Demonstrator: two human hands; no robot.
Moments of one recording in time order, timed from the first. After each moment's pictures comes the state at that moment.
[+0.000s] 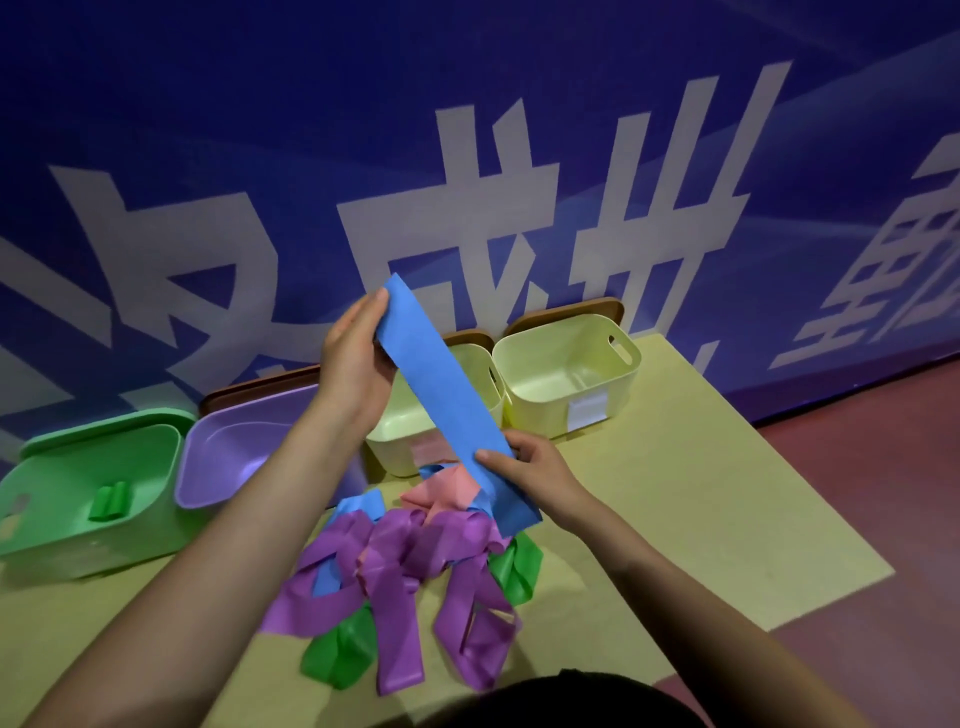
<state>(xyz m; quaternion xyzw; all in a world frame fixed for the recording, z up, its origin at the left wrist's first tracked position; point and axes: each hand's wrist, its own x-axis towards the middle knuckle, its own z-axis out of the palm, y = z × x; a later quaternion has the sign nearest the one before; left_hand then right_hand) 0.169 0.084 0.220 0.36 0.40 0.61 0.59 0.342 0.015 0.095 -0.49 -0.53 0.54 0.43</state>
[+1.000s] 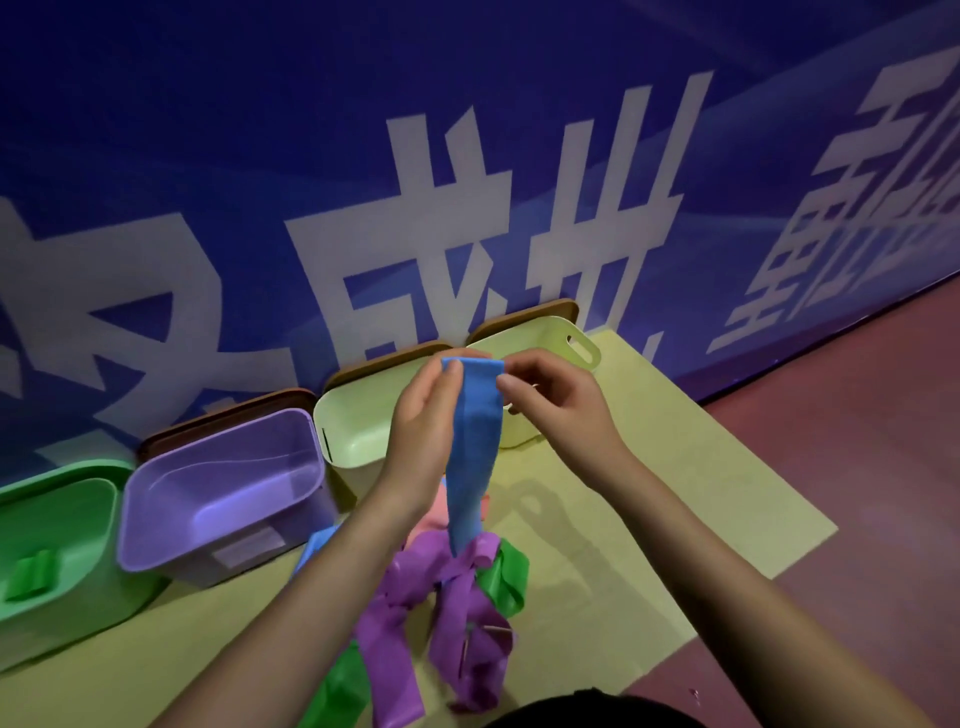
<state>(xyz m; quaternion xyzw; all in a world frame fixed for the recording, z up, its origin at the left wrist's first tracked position) 0.215 0.024 0.208 0.55 0.39 0.51 0.54 0.354 0.003 0.196 -0.49 -0.58 0.33 0.57</state>
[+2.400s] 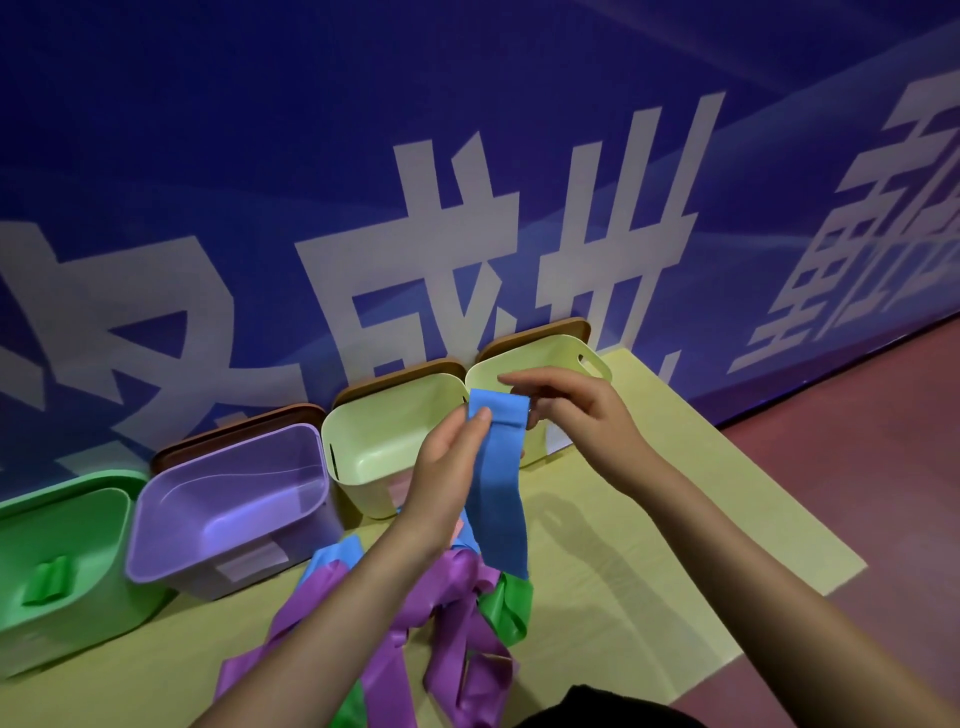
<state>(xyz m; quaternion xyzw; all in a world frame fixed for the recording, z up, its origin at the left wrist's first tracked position) 0.232 0.018 0.188 0.51 0.45 0.44 0.59 0.387 0.012 0.203 -0.46 -0.63 0.36 0.52</state>
